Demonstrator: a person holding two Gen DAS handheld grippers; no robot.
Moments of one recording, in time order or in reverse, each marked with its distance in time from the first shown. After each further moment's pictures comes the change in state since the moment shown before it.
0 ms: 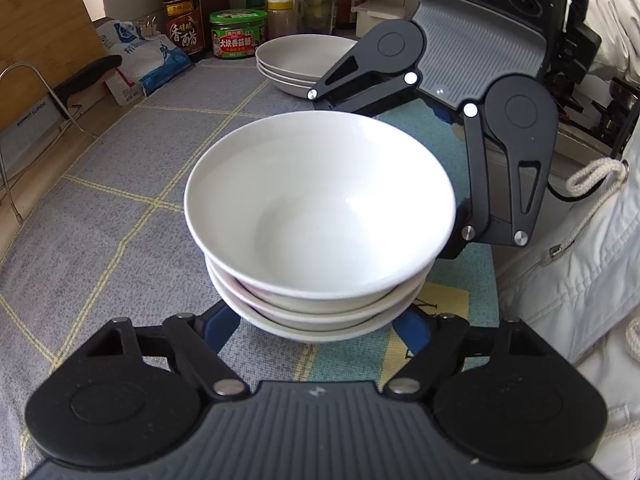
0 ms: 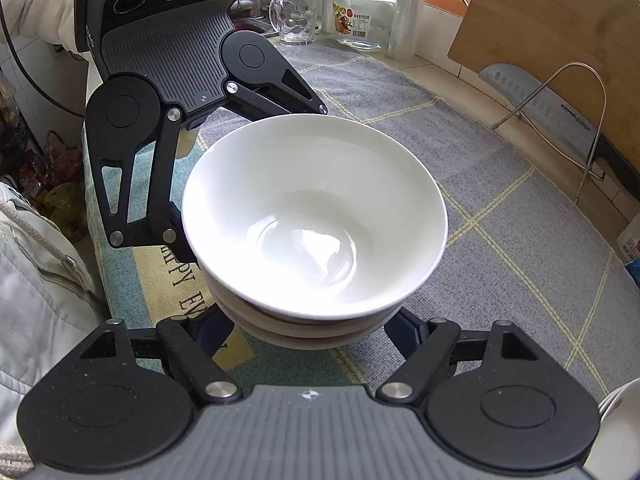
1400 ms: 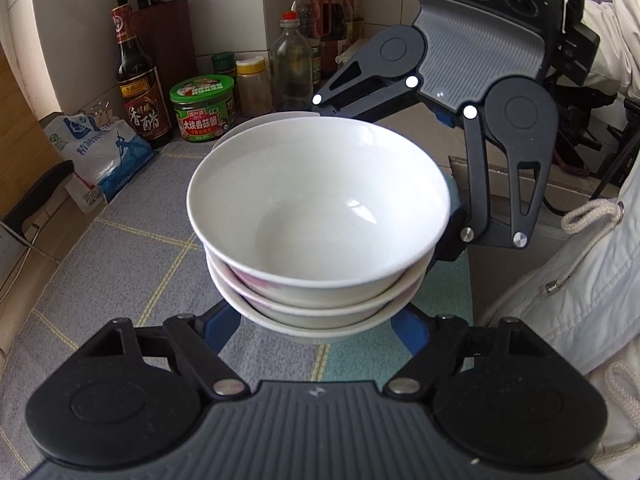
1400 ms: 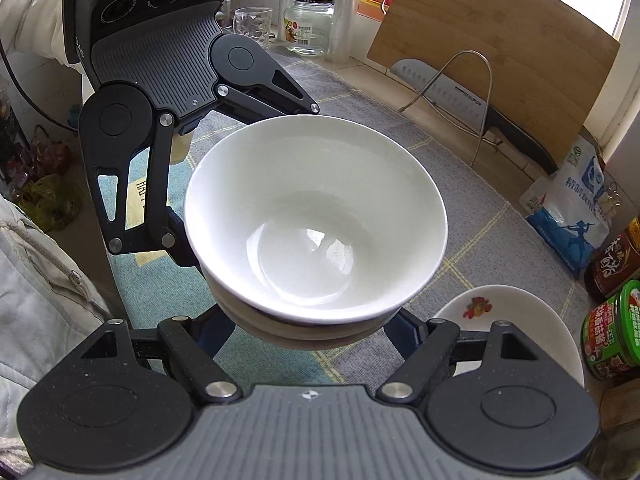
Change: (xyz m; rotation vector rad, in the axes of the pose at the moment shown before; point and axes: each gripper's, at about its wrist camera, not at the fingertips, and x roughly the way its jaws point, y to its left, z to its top) left arm 0.046 -0.036 0.121 0.059 -0.082 0.049; right arm -0.104 -0.069 -0.069 -0.008 -0.014 -0.082
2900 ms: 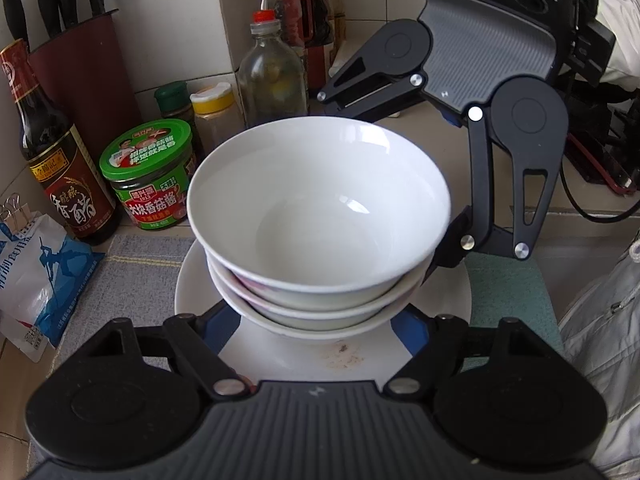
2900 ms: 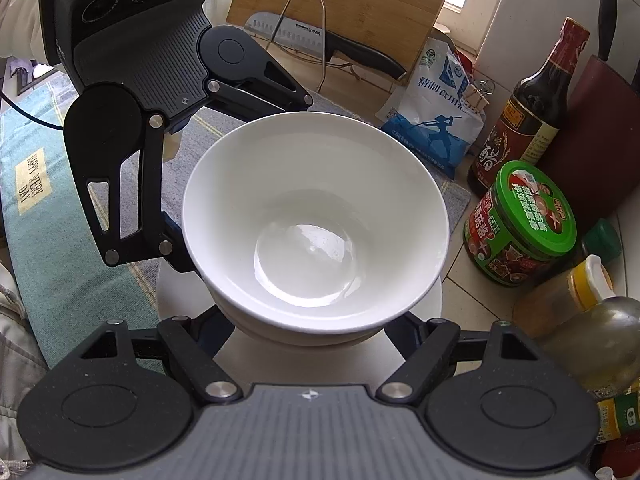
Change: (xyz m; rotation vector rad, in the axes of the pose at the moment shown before) left arm 0.127 0.045 0.104 0.146 -0.005 -0.067; right arm -0.017 -0.112 -0.073 0.143 0.039 -0.155
